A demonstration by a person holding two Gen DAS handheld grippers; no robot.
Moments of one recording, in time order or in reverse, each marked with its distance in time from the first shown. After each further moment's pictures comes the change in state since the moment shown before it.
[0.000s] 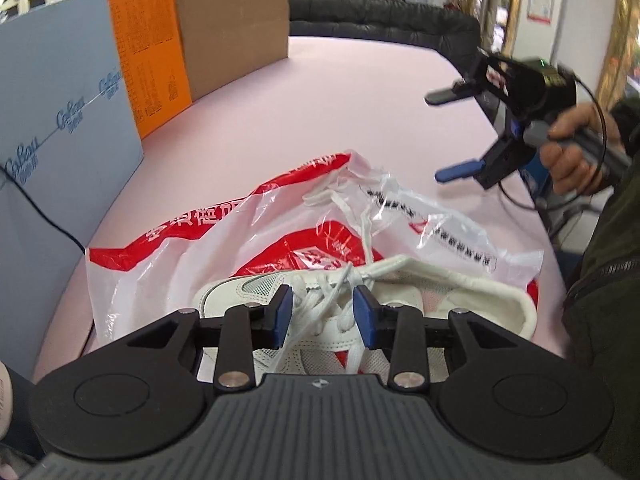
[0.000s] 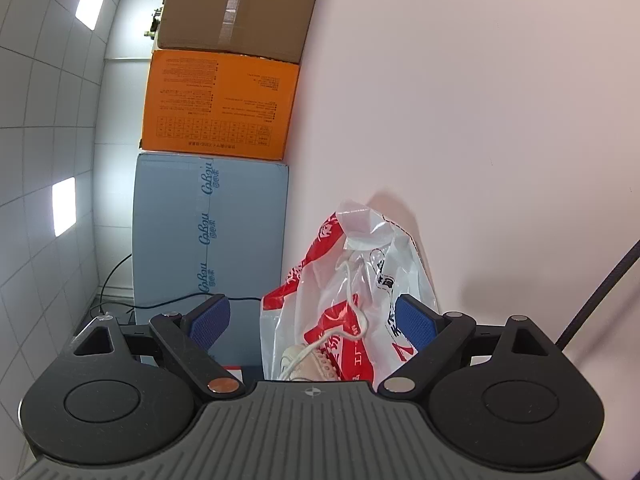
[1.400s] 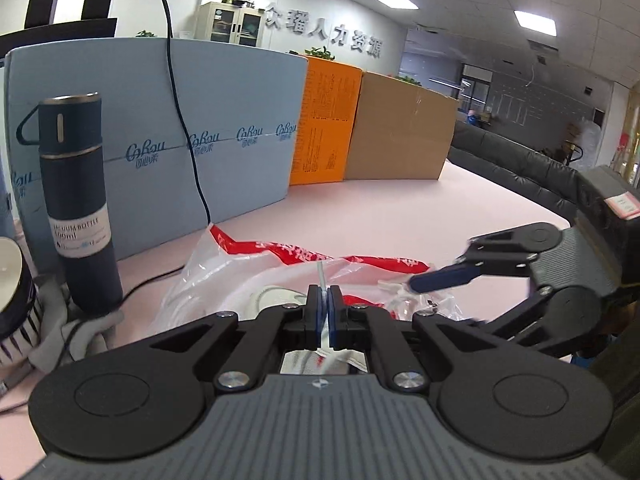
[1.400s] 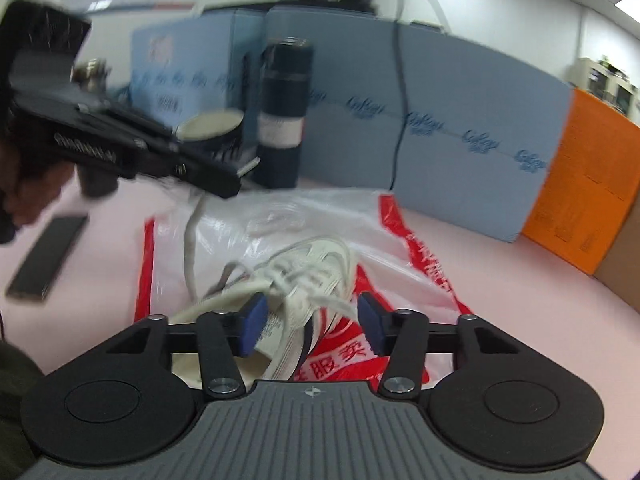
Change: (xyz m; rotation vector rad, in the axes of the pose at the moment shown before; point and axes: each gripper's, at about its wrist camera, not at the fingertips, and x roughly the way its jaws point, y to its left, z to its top) left arm -0.068 -0.079 -0.035 -0.451 -0.337 0.424; right arm 0.086 0.109 -0.167 -1.760 0.377 -0.050
